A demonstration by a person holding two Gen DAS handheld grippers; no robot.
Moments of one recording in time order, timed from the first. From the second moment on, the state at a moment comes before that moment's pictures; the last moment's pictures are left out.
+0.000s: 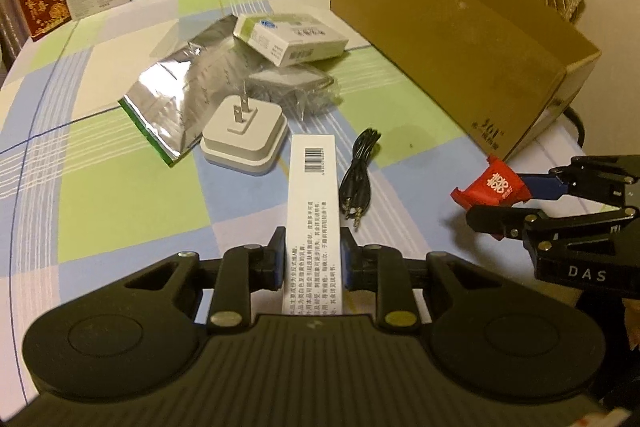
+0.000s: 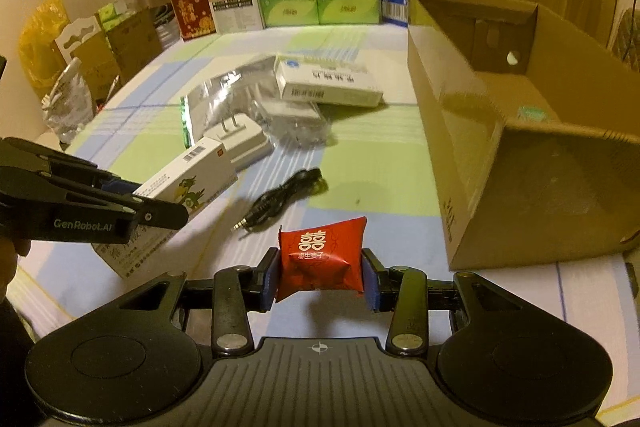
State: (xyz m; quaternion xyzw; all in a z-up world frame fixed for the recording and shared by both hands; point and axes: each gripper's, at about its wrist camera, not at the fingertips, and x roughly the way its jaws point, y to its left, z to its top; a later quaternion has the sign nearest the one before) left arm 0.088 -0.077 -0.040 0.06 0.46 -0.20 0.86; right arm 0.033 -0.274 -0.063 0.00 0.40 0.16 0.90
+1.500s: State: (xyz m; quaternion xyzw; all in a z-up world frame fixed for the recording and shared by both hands) left arm 0.100 -0.249 0.078 0.01 0.38 -0.29 0.88; right arm 0.057 -0.438 0.049 0.01 0.30 0.04 0.95
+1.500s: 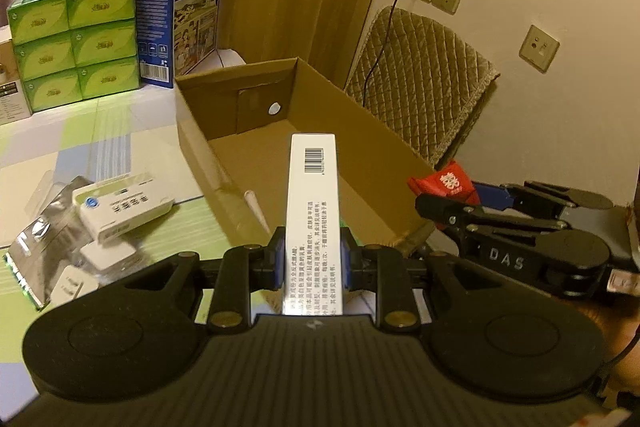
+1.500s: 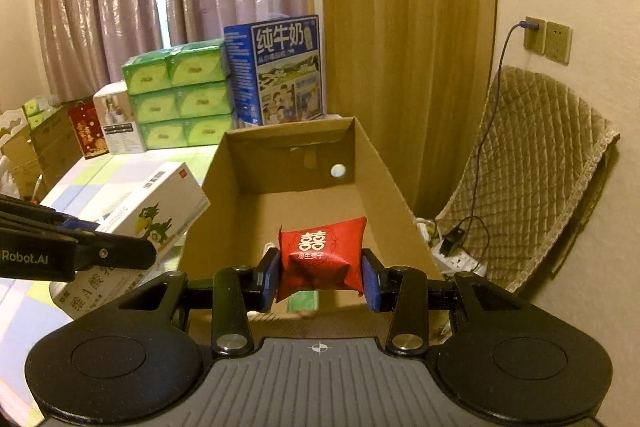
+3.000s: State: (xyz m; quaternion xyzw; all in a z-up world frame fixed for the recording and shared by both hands) left arm 0.132 -0.207 0.066 -0.06 0.38 -0.22 0.90; right arm 0.091 -0.454 0.055 0.07 0.30 0.05 0.95
